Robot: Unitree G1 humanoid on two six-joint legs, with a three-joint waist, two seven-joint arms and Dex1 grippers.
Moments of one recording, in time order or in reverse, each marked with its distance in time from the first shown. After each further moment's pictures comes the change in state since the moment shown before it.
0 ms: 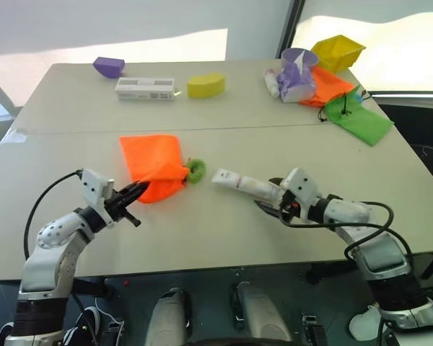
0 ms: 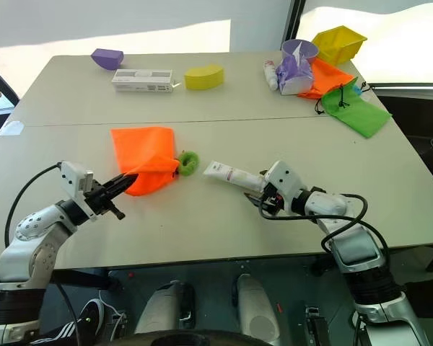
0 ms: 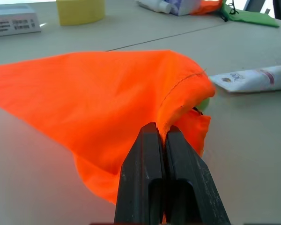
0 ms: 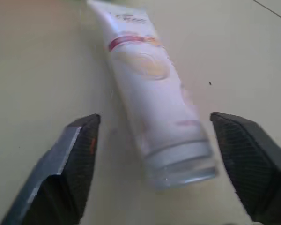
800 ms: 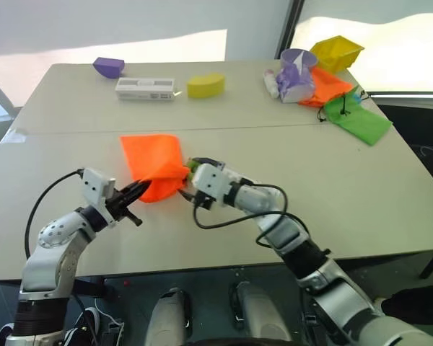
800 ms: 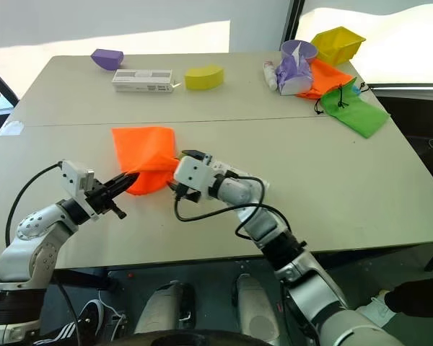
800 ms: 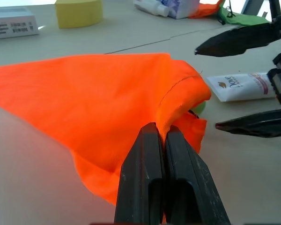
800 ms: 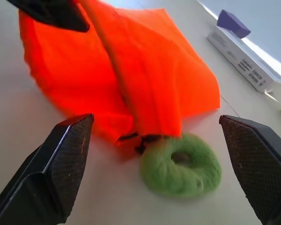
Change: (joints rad) left arm -0.001 -0.016 -0.002 -0.033 -0.007 0.020 0.019; right arm -0.375 0.507 0.354 0.424 -0.339 -0.326 -0.267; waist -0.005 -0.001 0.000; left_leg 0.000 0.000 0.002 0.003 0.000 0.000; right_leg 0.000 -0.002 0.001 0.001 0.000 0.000
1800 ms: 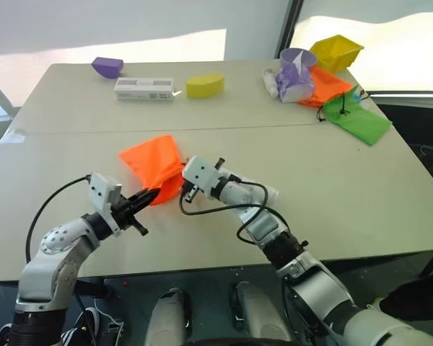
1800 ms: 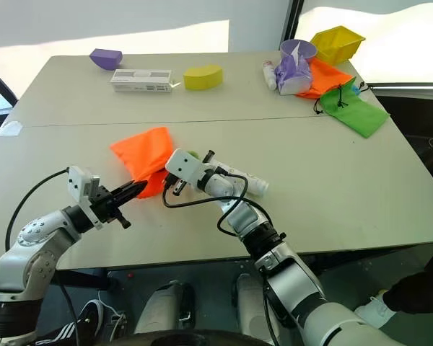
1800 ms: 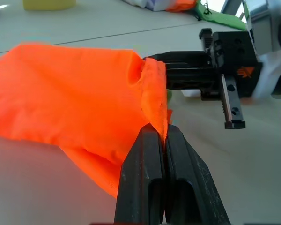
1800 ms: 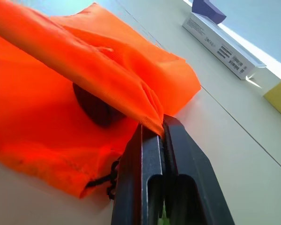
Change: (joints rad) left arm 0.061 0.032 -0.009 -0.170 -0.124 0.199 0.009; right arm -0.067 0.068 -0.074 0.165 -0.059 -0.040 -0.091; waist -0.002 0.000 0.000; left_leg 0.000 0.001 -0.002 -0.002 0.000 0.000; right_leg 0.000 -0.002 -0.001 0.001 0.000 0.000
